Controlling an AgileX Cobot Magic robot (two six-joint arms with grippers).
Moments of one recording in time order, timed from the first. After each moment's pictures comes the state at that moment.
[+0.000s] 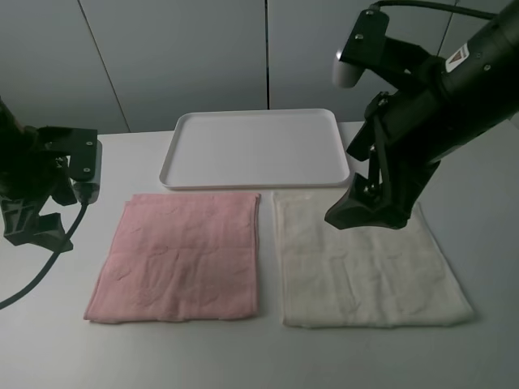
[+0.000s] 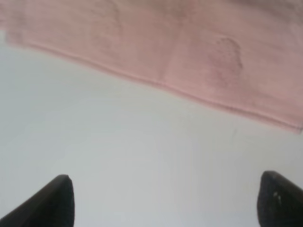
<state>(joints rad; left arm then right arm) -0.18 1.62 -0.93 0.00 0.89 1.09 0.57 1.35 -0.91 0.30 0.82 -0.80</state>
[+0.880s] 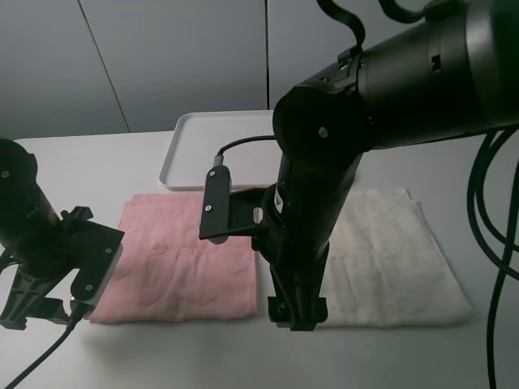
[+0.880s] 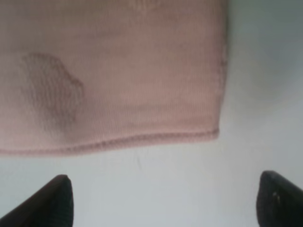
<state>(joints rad) -0.36 1.68 -0.65 0.13 0.64 1.18 0.94 1.76 -1.03 0.05 0.84 -0.65</state>
